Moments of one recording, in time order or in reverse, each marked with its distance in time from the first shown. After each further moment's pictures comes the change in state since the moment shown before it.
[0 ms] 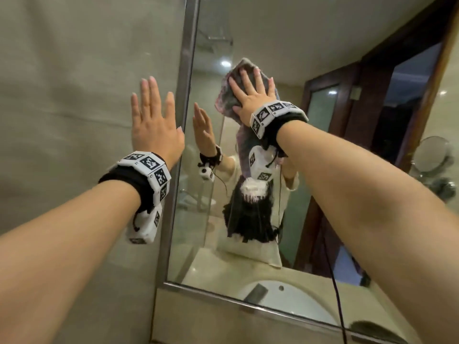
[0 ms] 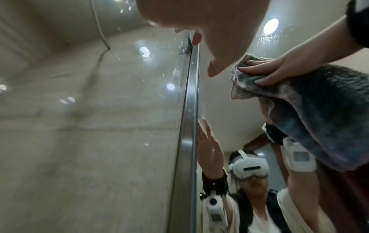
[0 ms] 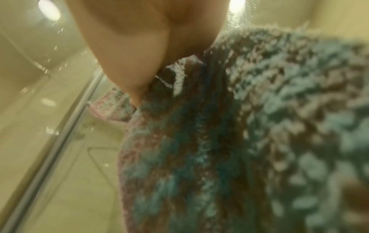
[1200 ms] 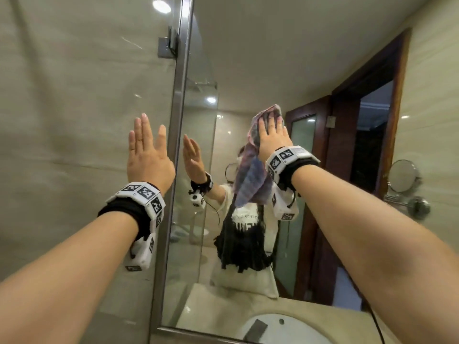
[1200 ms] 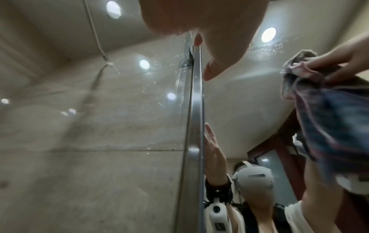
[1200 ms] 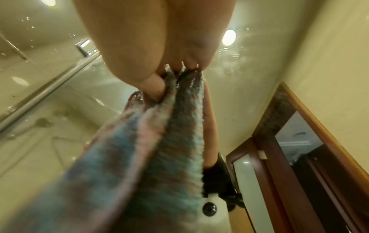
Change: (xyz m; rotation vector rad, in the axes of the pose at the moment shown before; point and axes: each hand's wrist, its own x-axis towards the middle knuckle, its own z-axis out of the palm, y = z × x) left_hand 0.026 -0.002 -0.010 -0.095 0.029 -0.028; right_hand -0.040 0.049 -0.018 0.041 -0.061 0.275
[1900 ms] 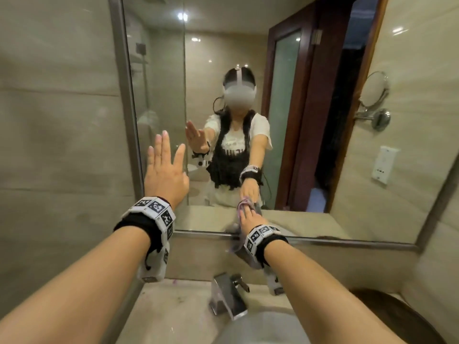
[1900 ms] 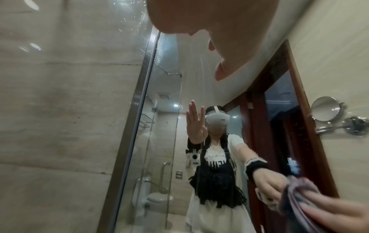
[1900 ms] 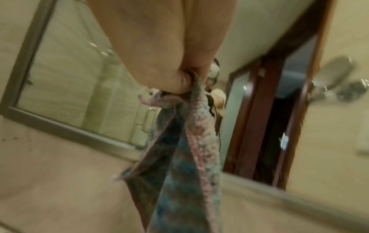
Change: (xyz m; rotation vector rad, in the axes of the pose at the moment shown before) left_hand -0.198 0.076 0.009 -0.045 -0.407 0.201; right_hand -0.300 0.003 0.231 -0.004 -0.752 -0.148
